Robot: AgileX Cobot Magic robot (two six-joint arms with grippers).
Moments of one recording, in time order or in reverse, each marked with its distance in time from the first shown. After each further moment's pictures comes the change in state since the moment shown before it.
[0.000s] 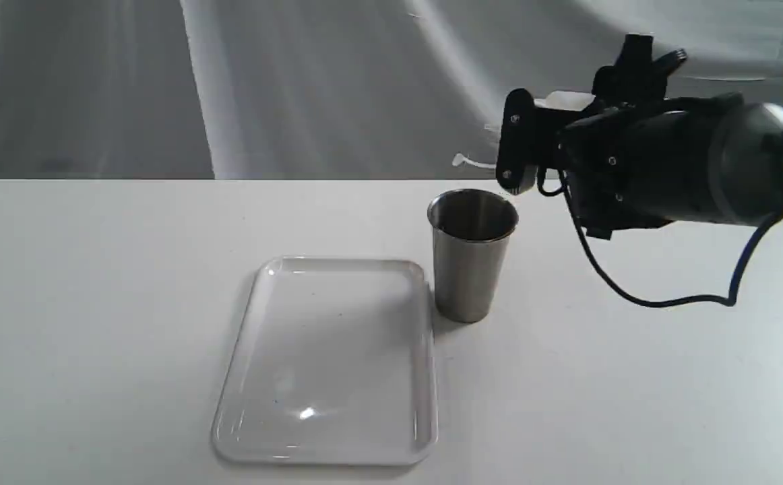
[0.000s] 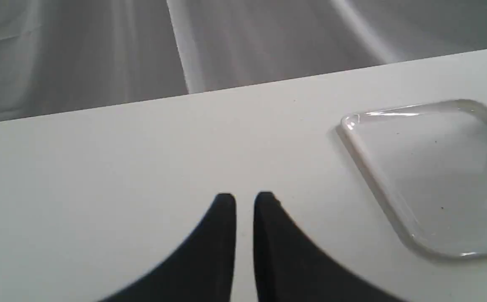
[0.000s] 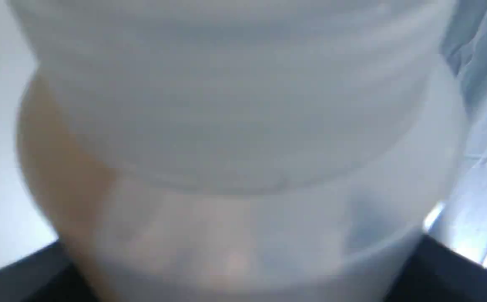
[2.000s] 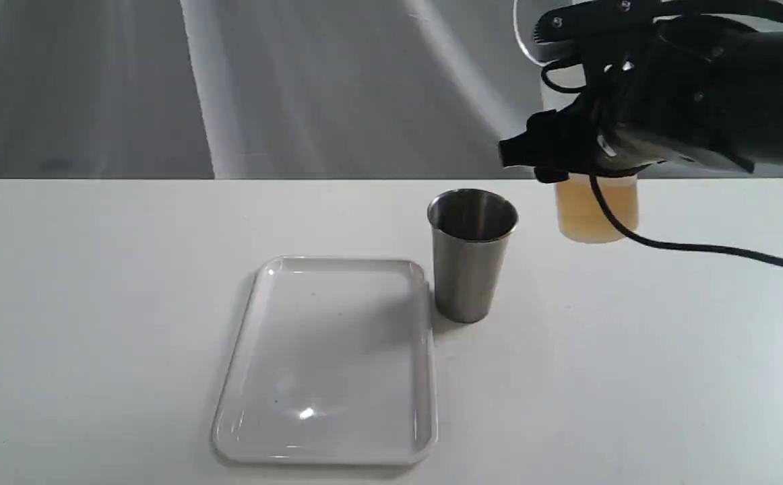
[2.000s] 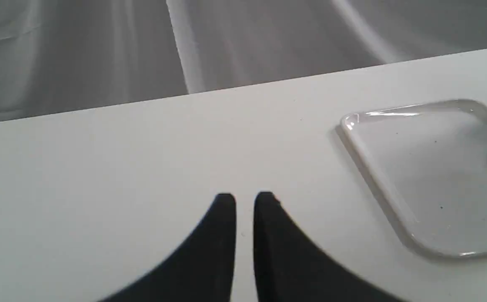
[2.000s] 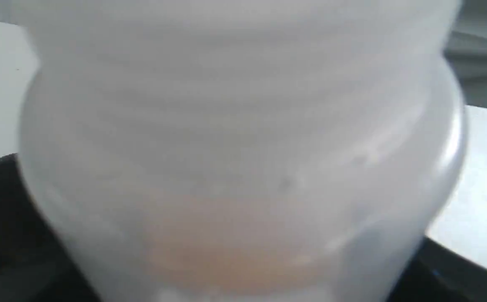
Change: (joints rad) left arm 0.000 0.000 0.000 0.000 0.000 0.000; right arm -0.006 -0.181 0.014 0.605 -0.196 0.637
